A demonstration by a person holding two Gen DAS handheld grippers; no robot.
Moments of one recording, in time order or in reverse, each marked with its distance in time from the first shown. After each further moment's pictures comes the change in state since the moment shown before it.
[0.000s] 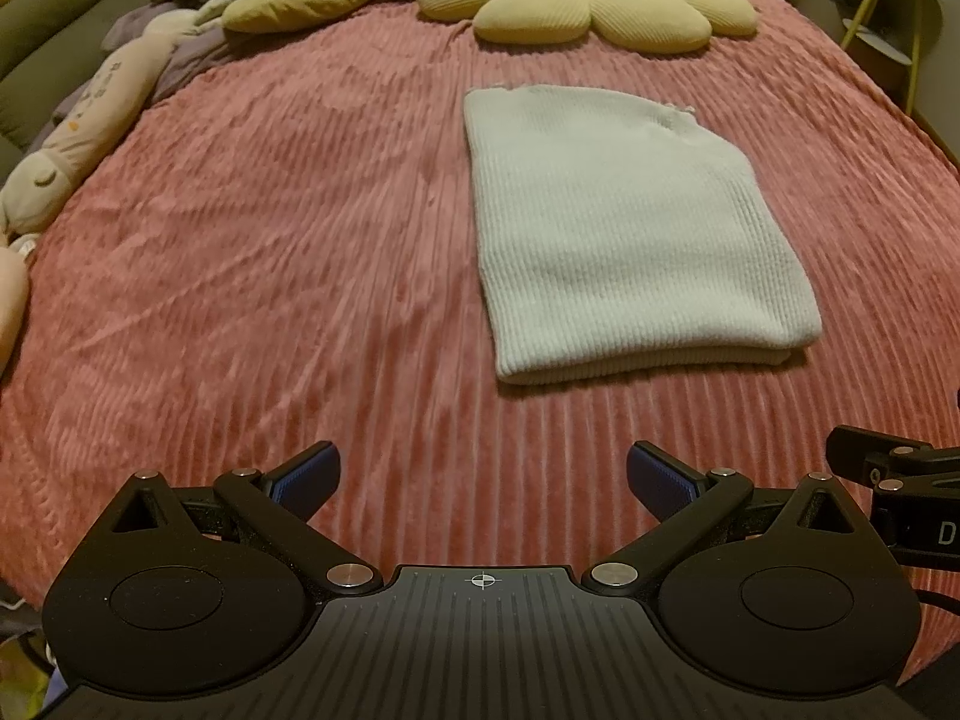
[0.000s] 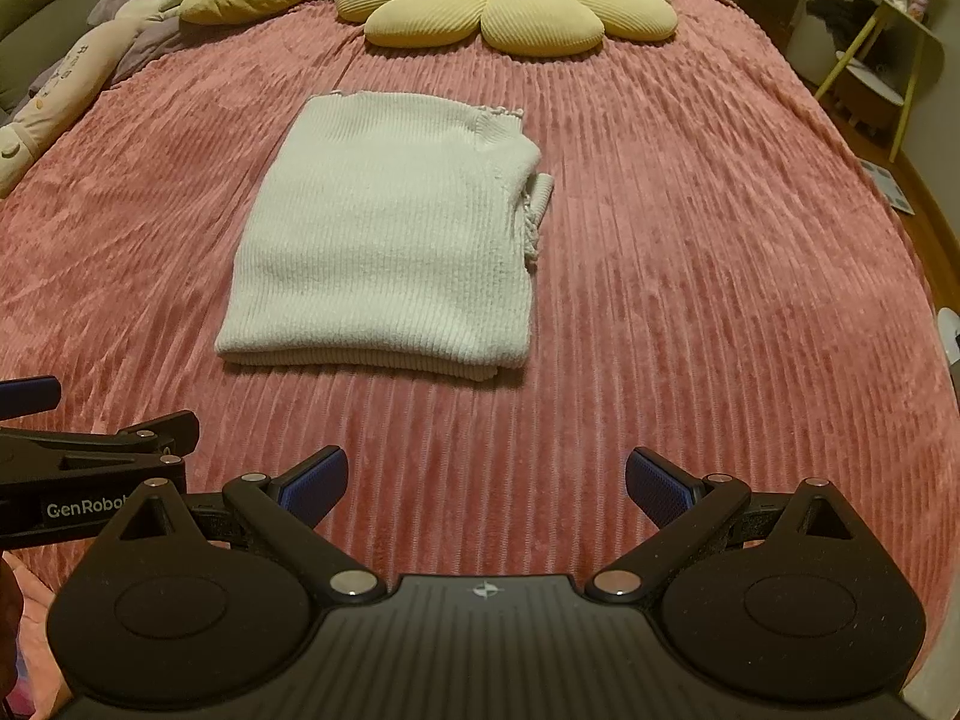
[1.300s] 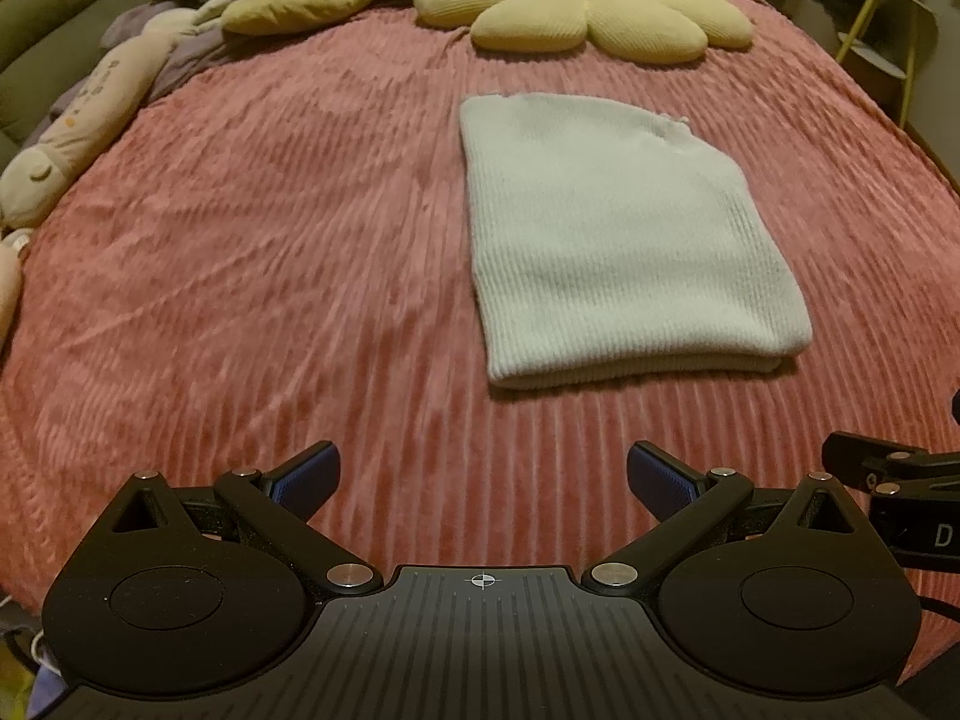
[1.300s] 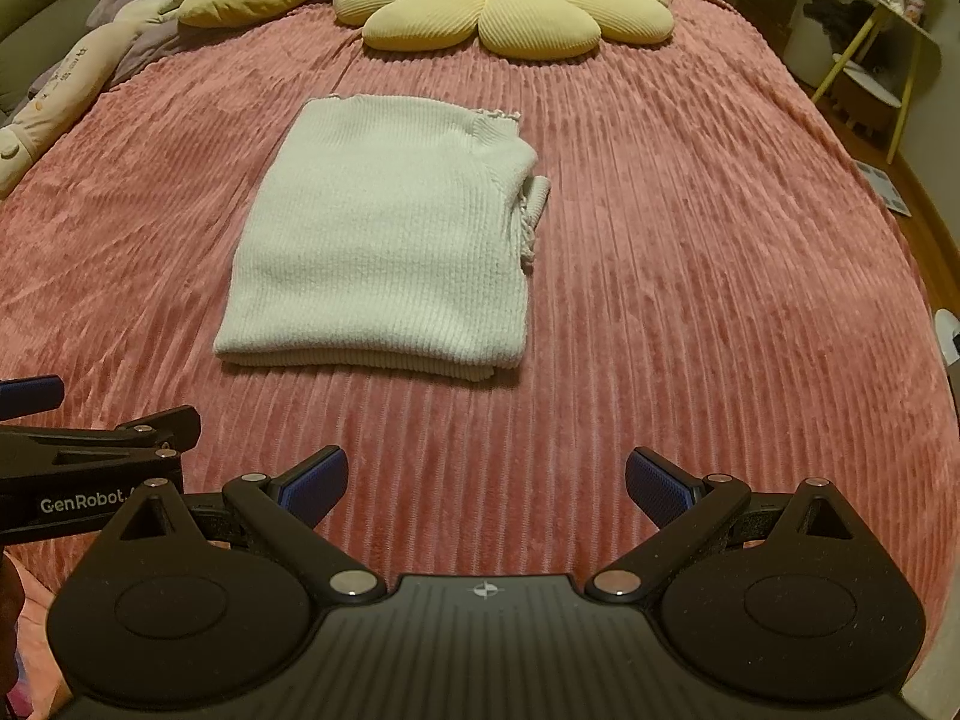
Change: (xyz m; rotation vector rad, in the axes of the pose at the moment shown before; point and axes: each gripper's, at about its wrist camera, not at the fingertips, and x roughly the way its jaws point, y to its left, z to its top) left arm -0.001 0.000 -0.002 -0.012 -0.014 -0.019; right arm -0.004 -0.001 0.000 0.000 -0.004 -0.007
